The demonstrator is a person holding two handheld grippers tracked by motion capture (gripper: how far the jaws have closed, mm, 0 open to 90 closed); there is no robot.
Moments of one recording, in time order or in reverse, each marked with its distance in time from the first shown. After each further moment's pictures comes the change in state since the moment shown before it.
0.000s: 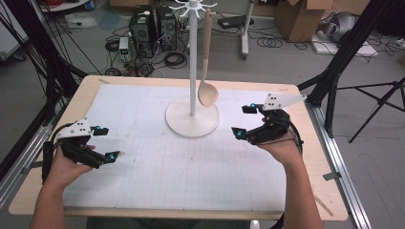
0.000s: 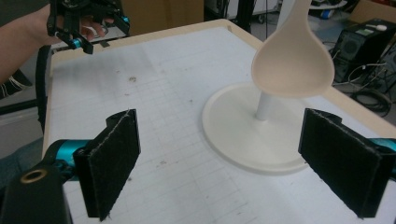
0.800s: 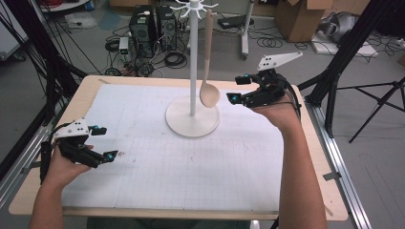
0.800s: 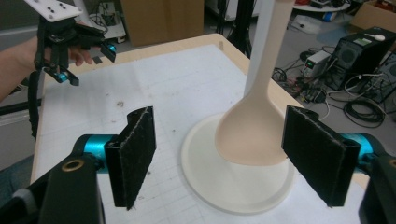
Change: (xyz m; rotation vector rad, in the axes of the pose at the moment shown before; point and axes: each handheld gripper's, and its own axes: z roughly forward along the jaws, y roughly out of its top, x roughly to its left) left arm 0.002 -0.001 -0.004 -0.008 0.009 -0.006; right arm -0.038 0.082 0.008 0.034 0.019 -0.024
